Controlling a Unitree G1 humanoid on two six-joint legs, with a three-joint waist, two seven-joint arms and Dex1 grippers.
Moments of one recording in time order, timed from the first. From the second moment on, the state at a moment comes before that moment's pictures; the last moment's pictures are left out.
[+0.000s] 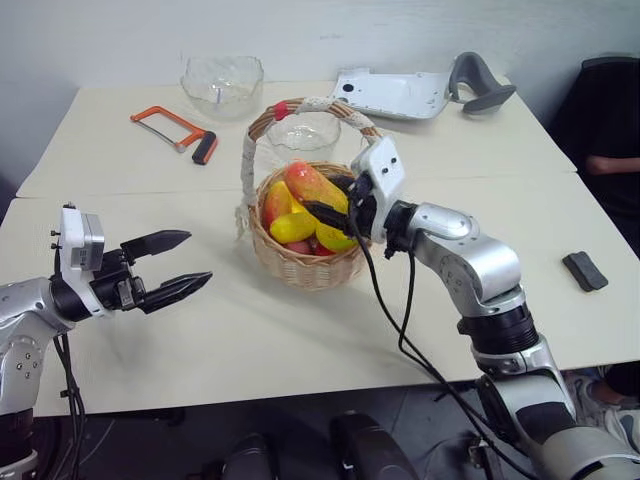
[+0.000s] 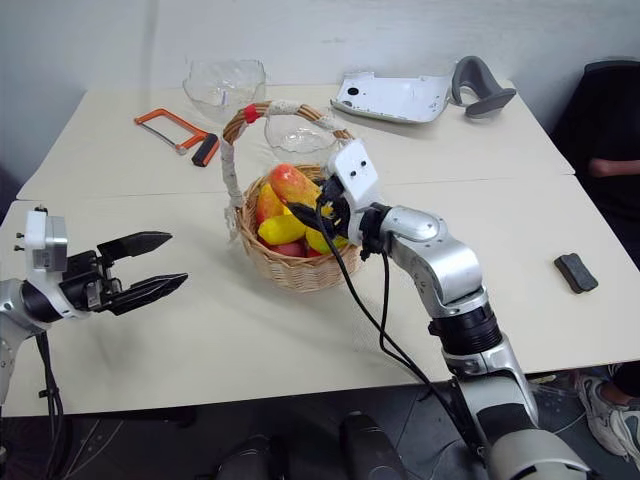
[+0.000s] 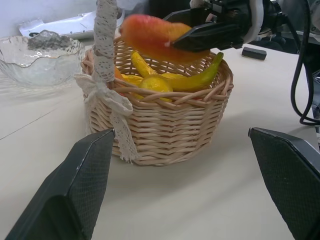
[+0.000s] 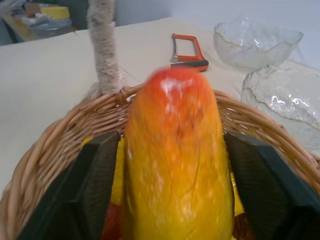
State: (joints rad) left arm -0.11 0.82 0.45 -0.20 -0.74 0.49 -1.03; right arm -0.76 -0.37 0.18 -0.12 0.36 0.58 0.61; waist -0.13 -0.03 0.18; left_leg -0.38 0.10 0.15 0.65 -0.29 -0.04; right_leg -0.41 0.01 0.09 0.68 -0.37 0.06
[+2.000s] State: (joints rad) left arm -0.55 0.62 0.14 -0.07 -0.72 0.47 -1.09; right arm -0.34 -0.73 -0.62 0.16 0.44 0.36 0.47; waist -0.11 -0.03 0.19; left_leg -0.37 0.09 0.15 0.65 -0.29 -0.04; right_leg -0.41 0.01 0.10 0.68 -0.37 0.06
